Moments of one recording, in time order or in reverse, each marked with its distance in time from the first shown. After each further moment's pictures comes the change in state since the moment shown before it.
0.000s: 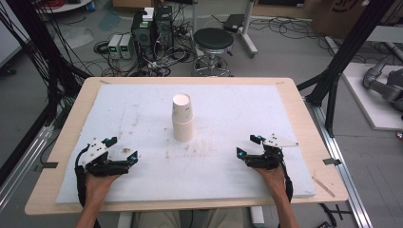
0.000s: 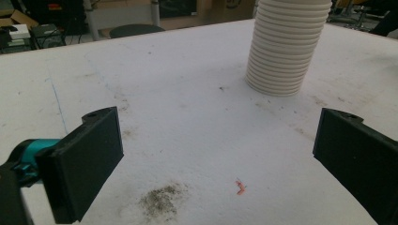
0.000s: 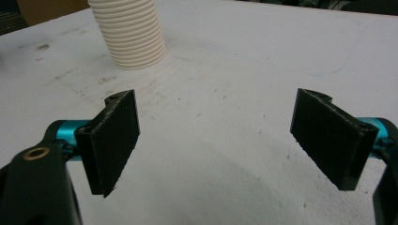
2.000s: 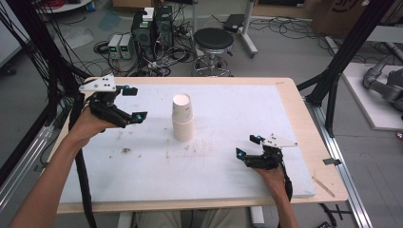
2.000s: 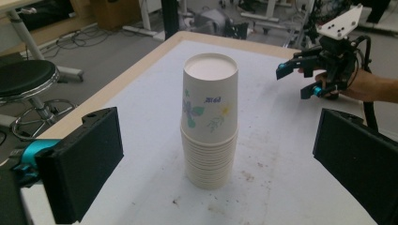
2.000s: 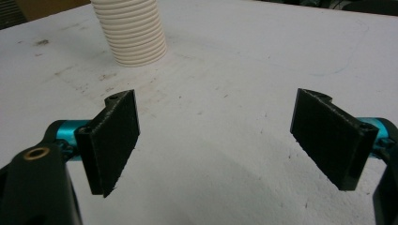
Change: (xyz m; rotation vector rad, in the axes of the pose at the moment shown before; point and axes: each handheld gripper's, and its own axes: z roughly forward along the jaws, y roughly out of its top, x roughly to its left) left arm 0.019 0.187 0.048 0.113 -0.476 0.221; right arm 0.001 0.000 0.001 0.006 -0.003 -0.018
